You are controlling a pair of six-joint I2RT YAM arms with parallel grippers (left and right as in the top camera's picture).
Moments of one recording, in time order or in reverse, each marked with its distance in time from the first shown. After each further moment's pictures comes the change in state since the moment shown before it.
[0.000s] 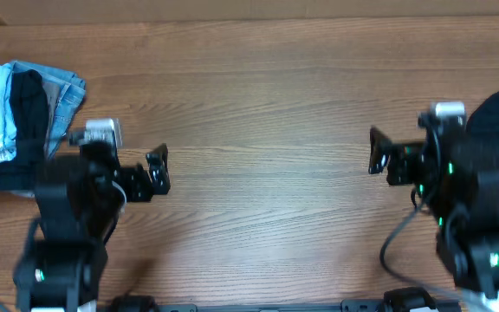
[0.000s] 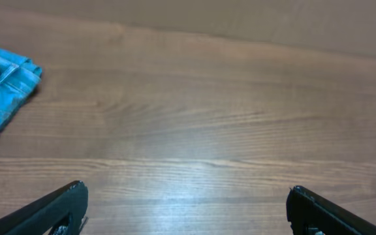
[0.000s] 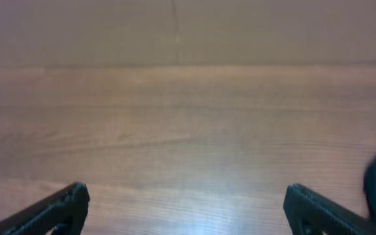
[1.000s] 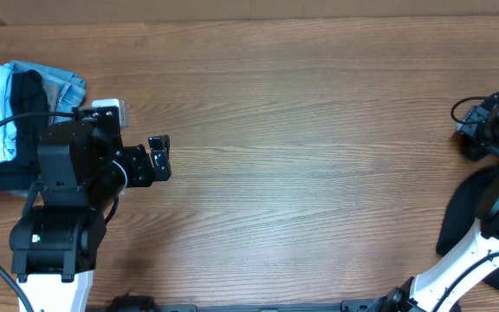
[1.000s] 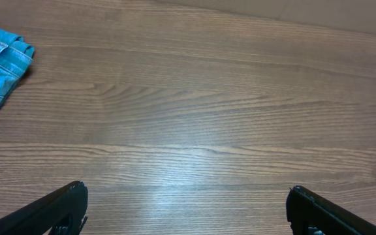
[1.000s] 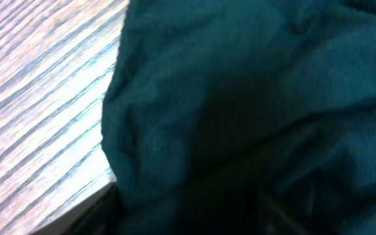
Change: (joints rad) left arm -0.005 0.145 0.119 -0.093 0.002 0.000; right arm -0.700 1.263 0.402 0.249 0.032 0.040
